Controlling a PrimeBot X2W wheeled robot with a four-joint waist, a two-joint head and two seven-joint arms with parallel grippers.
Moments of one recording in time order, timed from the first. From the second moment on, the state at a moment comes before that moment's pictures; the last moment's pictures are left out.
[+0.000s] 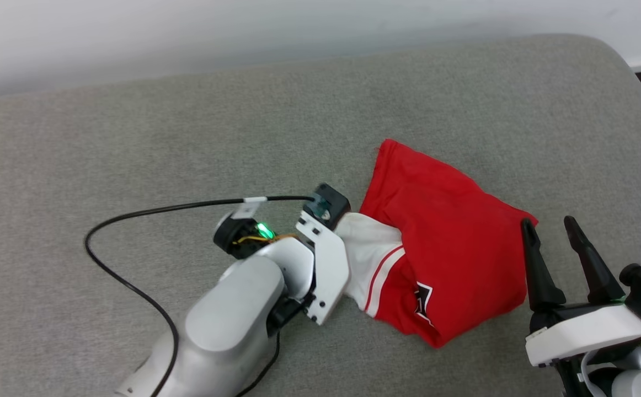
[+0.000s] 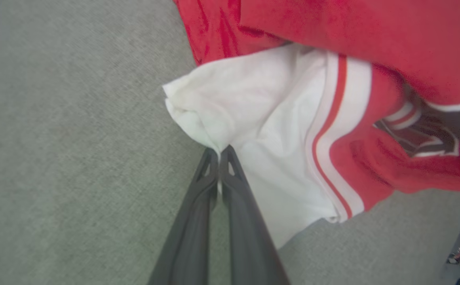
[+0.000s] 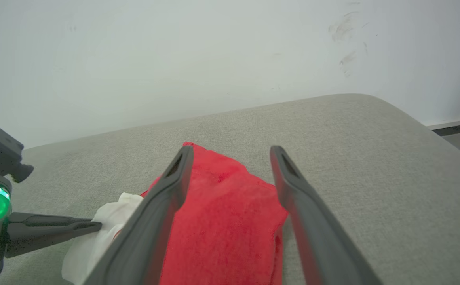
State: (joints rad) left arm -0.71 0.14 -0.78 0.60 -0.46 -0.10 0.45; right arm -0.03 -0.05 -0.01 -0.08 0.25 0.13 -0.03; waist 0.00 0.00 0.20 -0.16
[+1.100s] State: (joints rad) left arm -0.03 0.41 -0.44 0.18 -0.64 0.29 0.12; right arm 0.06 -0.05 -0.07 -0.12 0.24 0.13 0.05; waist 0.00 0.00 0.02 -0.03
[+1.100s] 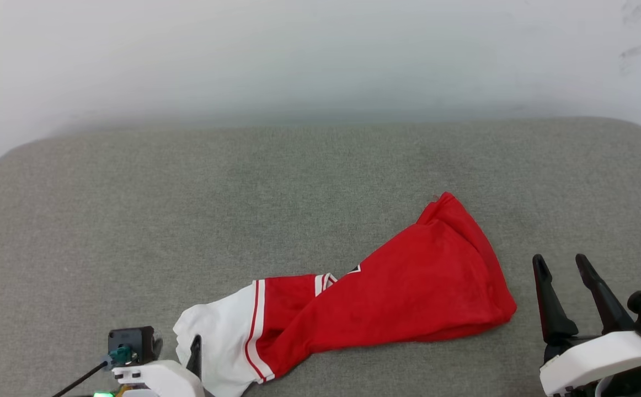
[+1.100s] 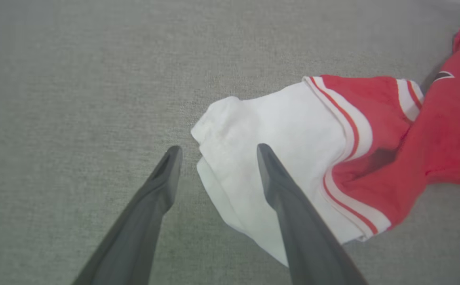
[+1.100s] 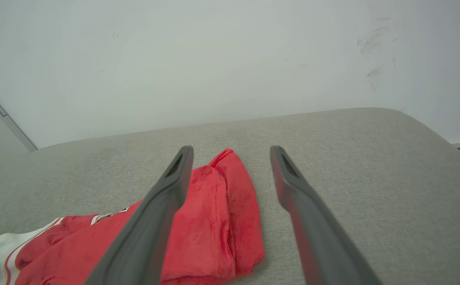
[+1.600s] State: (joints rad) left arm -0.09 0.40 -0.42 0.06 -0.50 0.32 -0.19; right arm 0.08 -0.05 -0.14 -0.06 0.26 0.13 0.18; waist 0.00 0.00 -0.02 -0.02
